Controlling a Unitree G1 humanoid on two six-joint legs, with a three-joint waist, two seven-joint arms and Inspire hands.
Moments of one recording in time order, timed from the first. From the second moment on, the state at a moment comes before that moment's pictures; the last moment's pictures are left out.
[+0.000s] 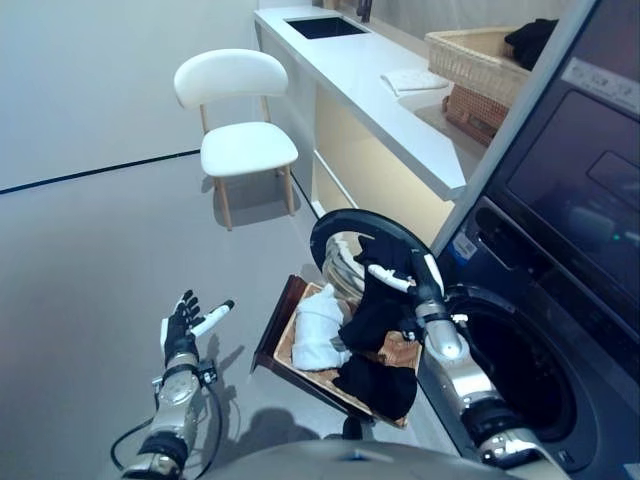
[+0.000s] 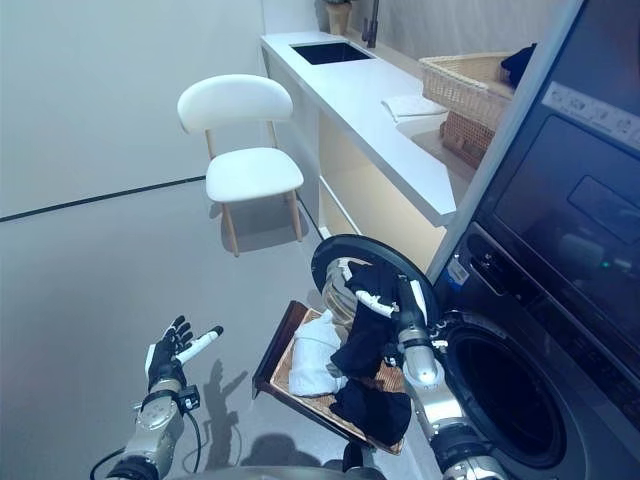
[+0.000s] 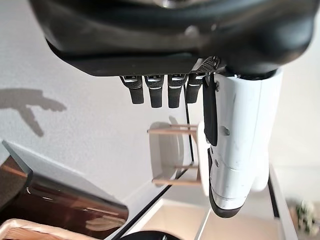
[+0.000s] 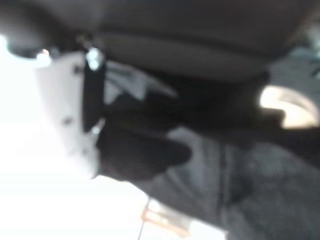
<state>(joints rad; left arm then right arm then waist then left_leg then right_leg) -0.04 0.24 -0.08 0.86 -0.31 -0.31 0.23 -0.13 -0.33 0.22 0.45 0.15 -0.17 -0.17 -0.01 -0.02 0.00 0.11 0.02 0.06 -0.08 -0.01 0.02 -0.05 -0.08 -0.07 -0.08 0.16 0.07</state>
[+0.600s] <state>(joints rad) -0.10 0.25 -0.25 0.76 -0.16 -0.27 0.17 -0.26 -0.43 0.27 0.28 0.25 -0.15 -0.08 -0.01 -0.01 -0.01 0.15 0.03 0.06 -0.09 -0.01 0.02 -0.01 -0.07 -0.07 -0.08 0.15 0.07</state>
